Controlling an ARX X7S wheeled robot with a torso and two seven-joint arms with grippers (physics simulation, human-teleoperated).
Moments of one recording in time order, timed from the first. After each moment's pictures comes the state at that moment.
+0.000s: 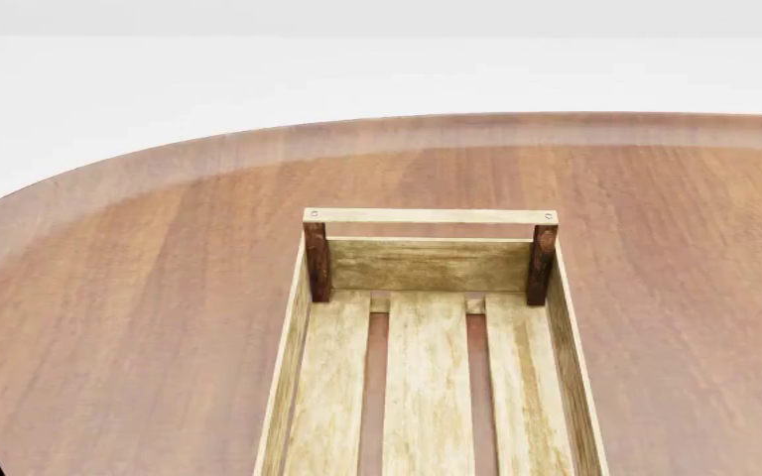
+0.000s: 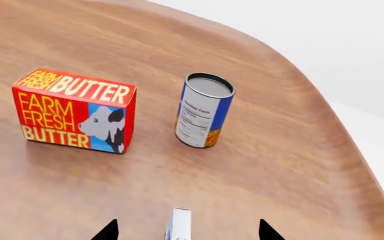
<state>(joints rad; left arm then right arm) 0.11 -0.36 0.32 0.01 0.01 0.81 -0.64 -0.27 0.31 0.34 -0.12 0.48 0.28 0.98</state>
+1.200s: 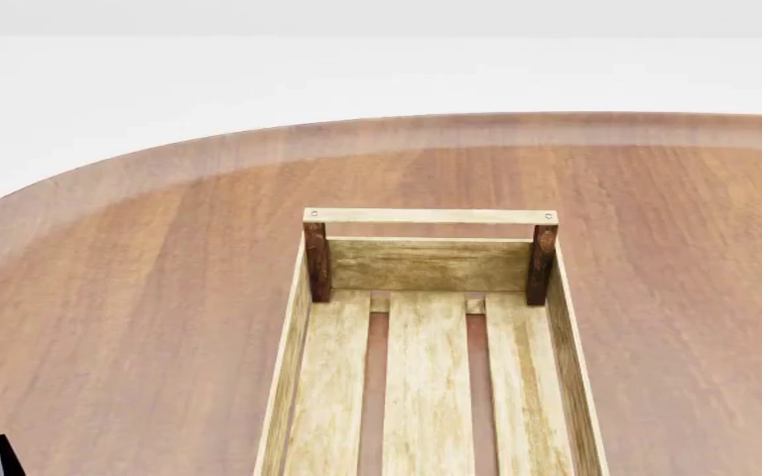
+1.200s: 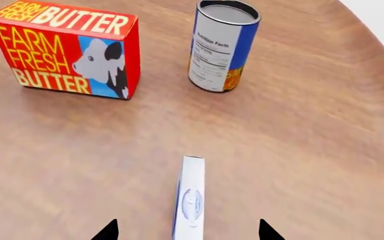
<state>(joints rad) 0.09 -0.36 0.34 0.00 0.00 0.79 -0.63 -0.26 0.31 0.40 0.04 0.63 0.26 0.82</state>
